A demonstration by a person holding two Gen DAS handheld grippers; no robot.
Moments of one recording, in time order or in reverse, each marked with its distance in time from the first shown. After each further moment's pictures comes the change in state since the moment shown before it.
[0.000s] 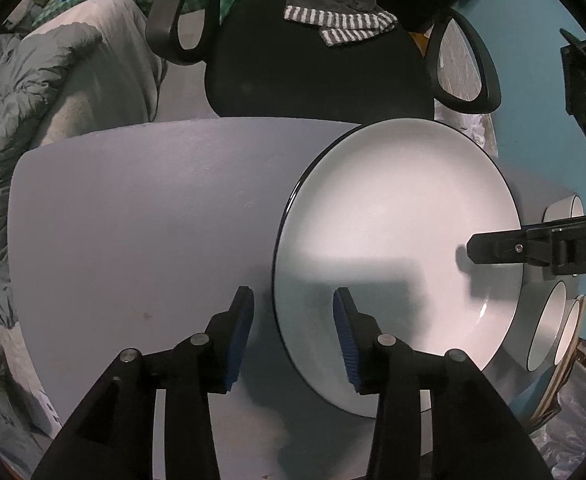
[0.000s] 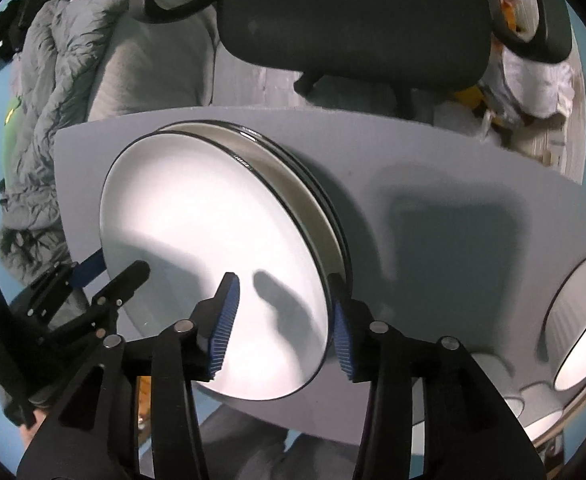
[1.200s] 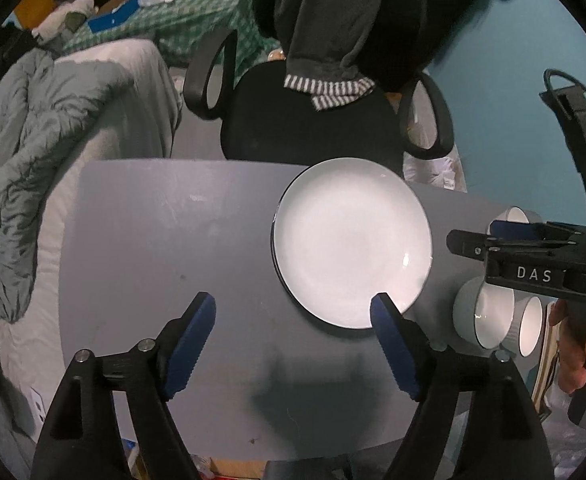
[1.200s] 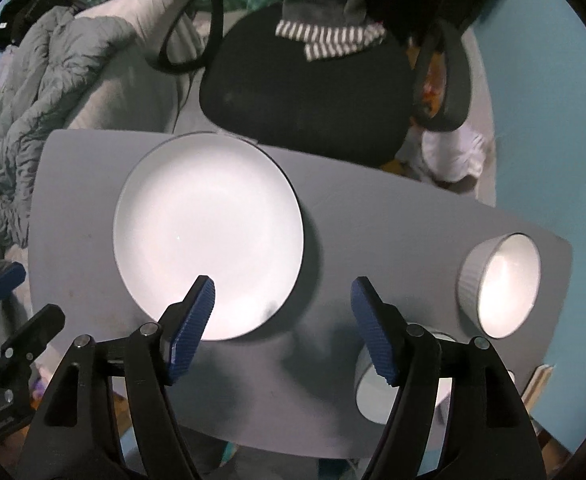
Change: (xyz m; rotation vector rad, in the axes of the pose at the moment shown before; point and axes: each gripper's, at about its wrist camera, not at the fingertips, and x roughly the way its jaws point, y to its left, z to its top) left arm -0.110 -0.009 -0.066 -0.019 -0.233 -0.025; right arm -0.068 0.042 -0.084 -0.094 -0.361 -0.320
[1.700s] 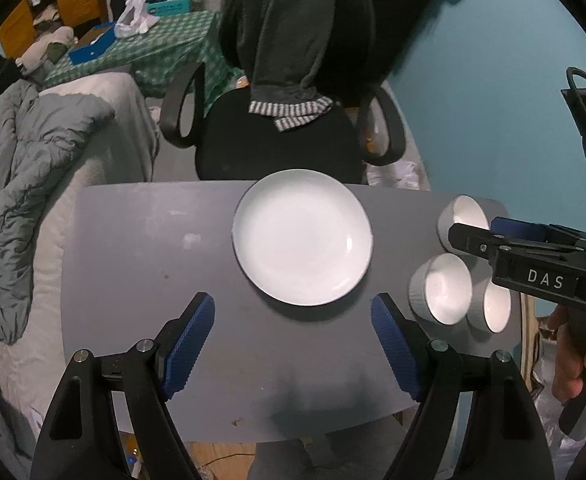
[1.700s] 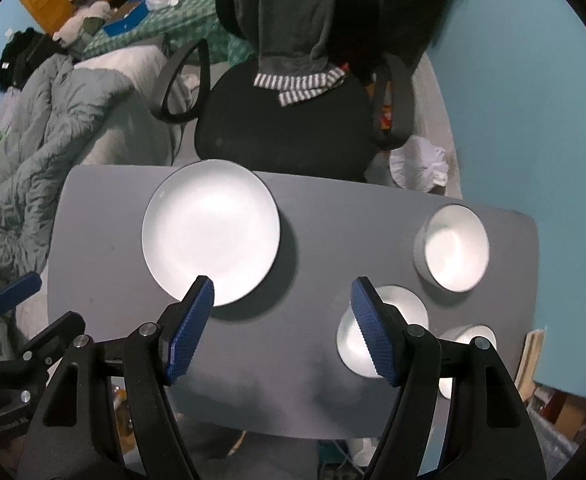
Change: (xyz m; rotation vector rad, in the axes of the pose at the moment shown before) left arm -0.056 -0.030 -0.027 0.080 -0.081 -0.077; right arm -0.077 -0.007 -0.060 0.093 -0.181 -0.034
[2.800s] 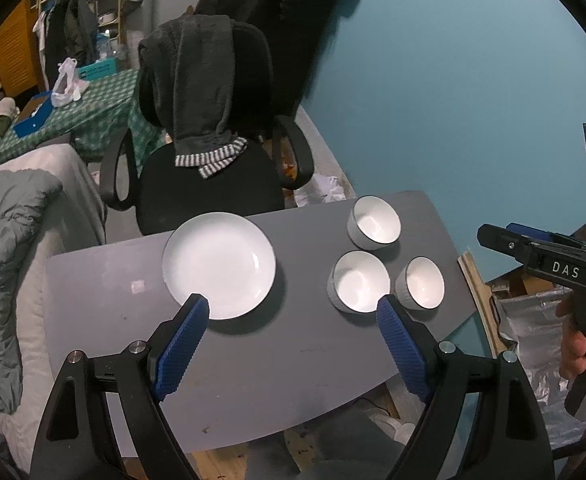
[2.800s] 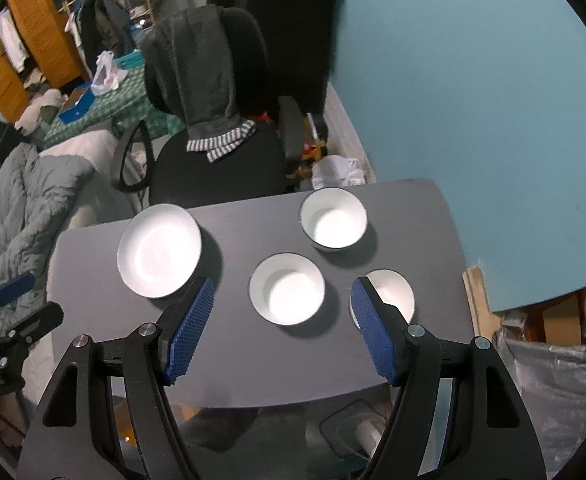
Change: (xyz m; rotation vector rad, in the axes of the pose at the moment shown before) left arm -0.072 -0.075 -0.013 0.212 -0.129 -0.159; right arm -0.123 -0.077 -0.089 0.248 -0.215 -0.108
